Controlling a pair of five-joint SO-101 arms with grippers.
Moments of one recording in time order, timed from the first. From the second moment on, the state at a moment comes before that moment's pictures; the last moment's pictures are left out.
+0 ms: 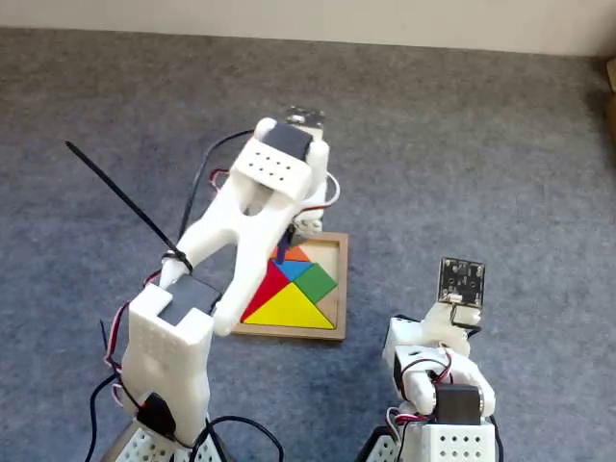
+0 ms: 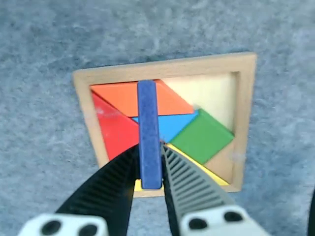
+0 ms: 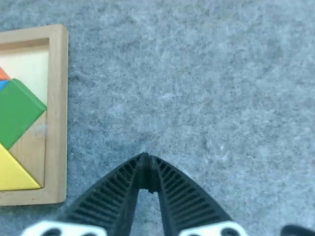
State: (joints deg) left arm 22.6 26.2 -21.9 96.0 25.3; right arm -5.2 -104.1 96.0 68.5 -5.7
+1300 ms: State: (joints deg) left arm 30.2 26.2 -16.2 88.3 25.5; right arm -5.2 -104.1 96.0 68.5 -5.7
